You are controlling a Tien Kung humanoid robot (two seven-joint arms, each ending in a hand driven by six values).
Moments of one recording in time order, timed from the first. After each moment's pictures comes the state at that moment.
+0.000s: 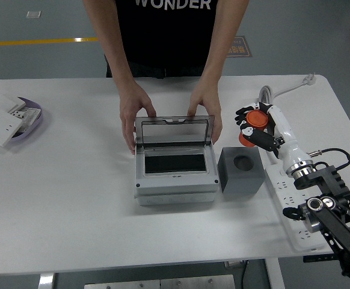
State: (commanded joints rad) left arm 0.11 0.04 -1.65 -0.18 1.65 -0.08 0.08; right arm 0.16 -0.32 1.10 1.46 -1.32 -0.24 0.11
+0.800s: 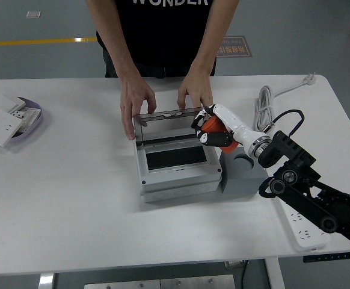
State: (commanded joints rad) left arm 0.12 0.05 -1.70 -0.18 1.67 -0.08 0.11; right arm 0.49 -0.34 0.79 1.41 -1.50 -0.13 -0.22
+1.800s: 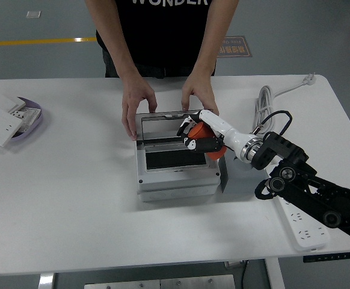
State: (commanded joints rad) left arm 0.12 0.06 -1.71 -0.18 1.69 -0.07 0.13; right arm 0.56 -0.37 0.68 1.42 -1.30 -0.09 -0.17
